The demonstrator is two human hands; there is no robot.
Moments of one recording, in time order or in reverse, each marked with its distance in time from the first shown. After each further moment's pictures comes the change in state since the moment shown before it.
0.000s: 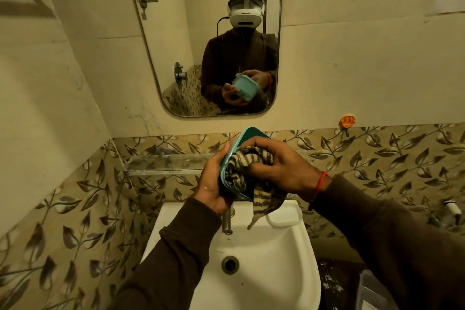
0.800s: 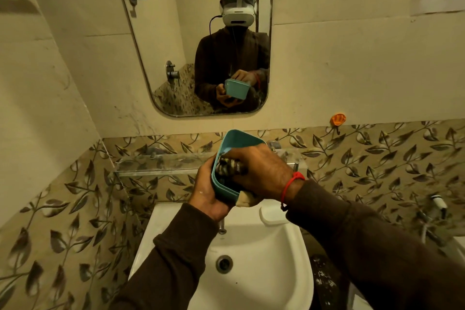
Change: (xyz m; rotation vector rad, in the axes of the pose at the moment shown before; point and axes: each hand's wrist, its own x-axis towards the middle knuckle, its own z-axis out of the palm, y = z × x) left_hand -0.002 -0.015 -0.006 -0.078 0.154 -0.032; right_hand 0.011 0.003 0.021 -0.799 0.000 0.045
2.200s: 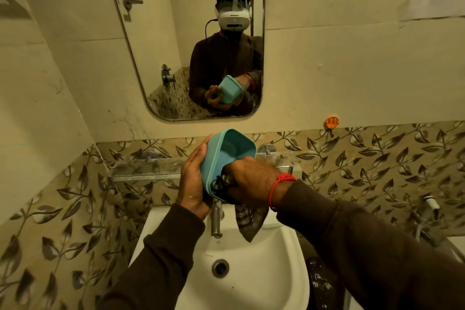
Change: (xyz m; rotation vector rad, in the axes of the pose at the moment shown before) left_hand 0.015 0.015 -0.004 0.082 -0.083 0.341; right_hand 0.000 -0.013 -0.007 -0.268 -0.248 0.054
